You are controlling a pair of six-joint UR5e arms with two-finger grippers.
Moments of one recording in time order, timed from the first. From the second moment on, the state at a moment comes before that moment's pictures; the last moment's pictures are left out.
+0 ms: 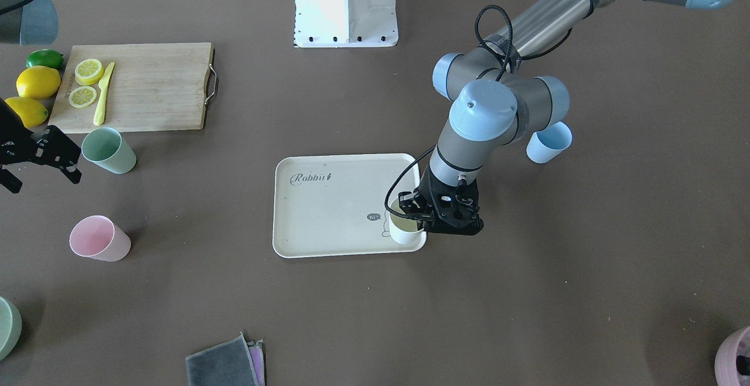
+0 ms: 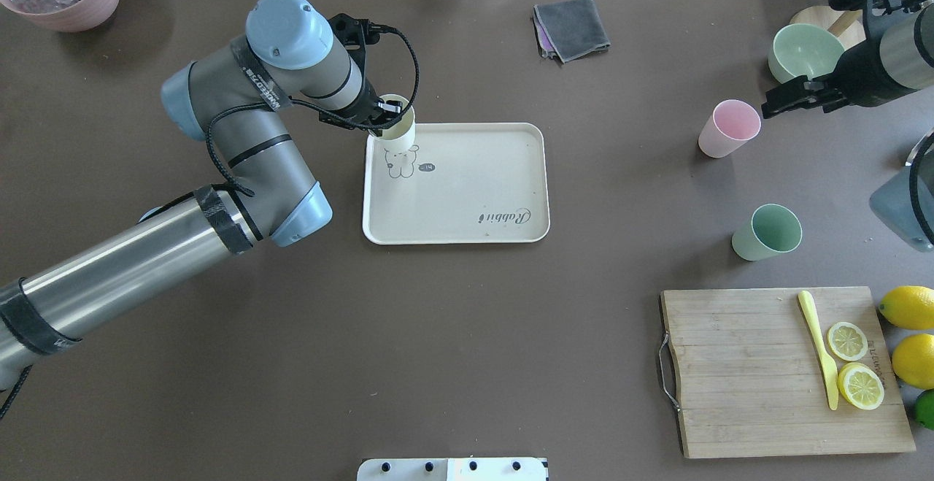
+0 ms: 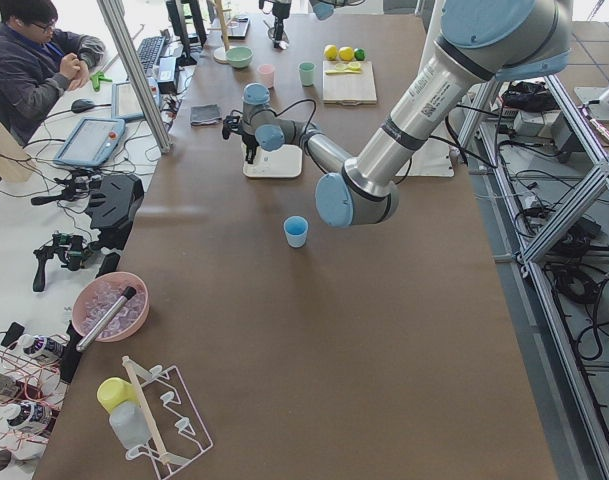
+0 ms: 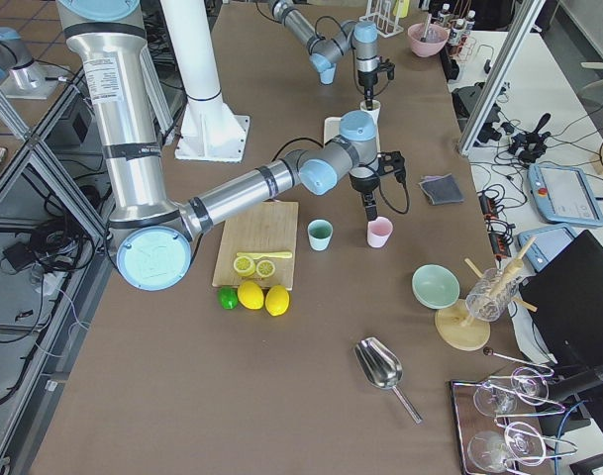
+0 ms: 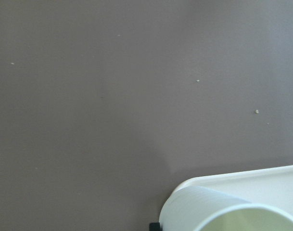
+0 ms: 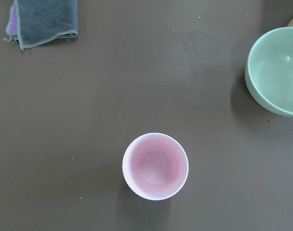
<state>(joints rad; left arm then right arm) -0.72 -2.36 -1.27 -1.98 -1.94 -1.06 1.10 -1.41 1.84 -1.30 2.13 0.67</state>
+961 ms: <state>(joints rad) -0.90 -2.22 -1.52 -1.83 -2.11 -0.86 1.09 -1.40 1.82 -1.30 2.12 0.66</state>
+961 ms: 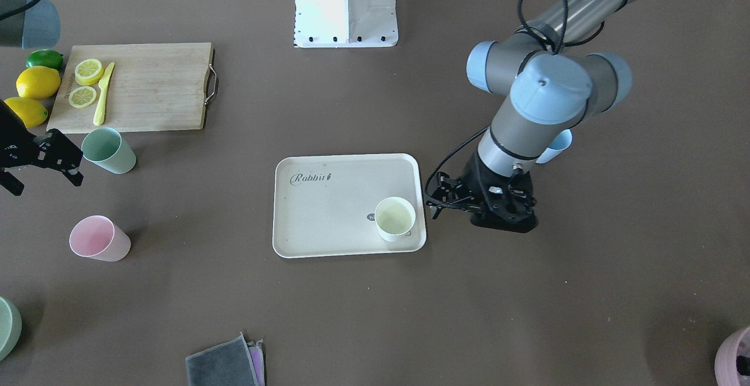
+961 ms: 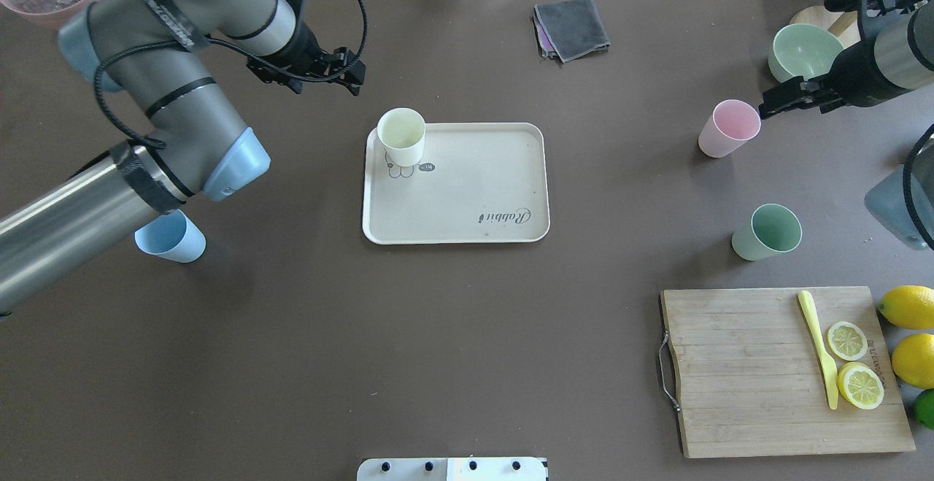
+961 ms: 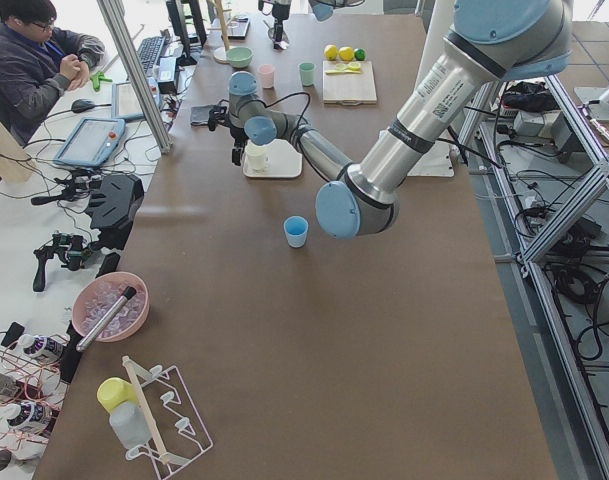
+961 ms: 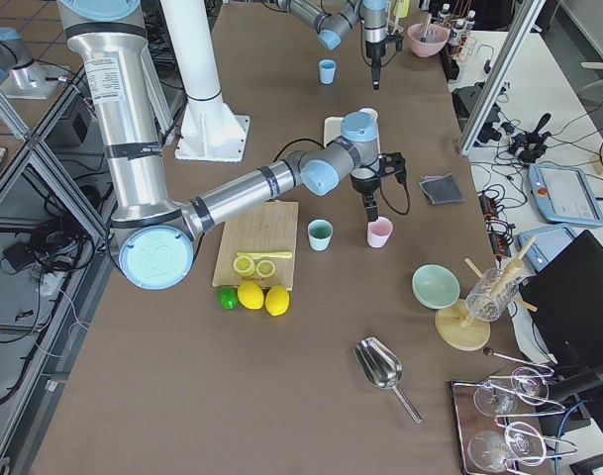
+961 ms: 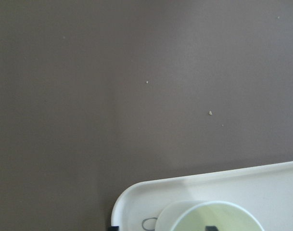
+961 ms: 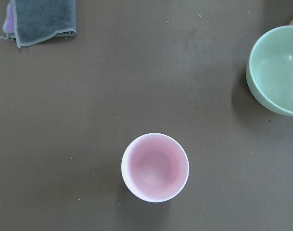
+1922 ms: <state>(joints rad) -0.94 -1.61 -1.82 -2.01 -2.15 -0.59 1.09 -1.40 1.82 -1.29 2.12 0.66</state>
